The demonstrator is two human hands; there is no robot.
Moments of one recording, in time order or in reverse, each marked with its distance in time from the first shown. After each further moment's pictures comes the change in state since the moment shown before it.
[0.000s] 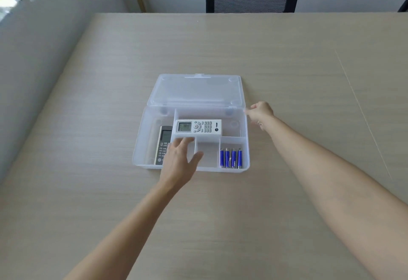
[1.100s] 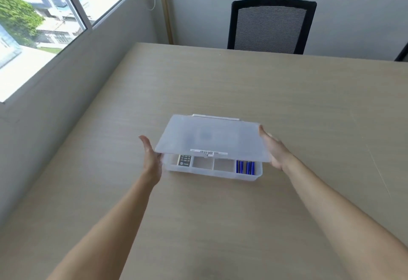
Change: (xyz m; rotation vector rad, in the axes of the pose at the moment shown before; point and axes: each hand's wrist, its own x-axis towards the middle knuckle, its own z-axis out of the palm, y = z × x) left_hand -0.013 -0.056 -0.039 -1.256 -0.003 -0.633; right_hand -0.121 0.062 -0.051 0.327 -0.348 -0.003
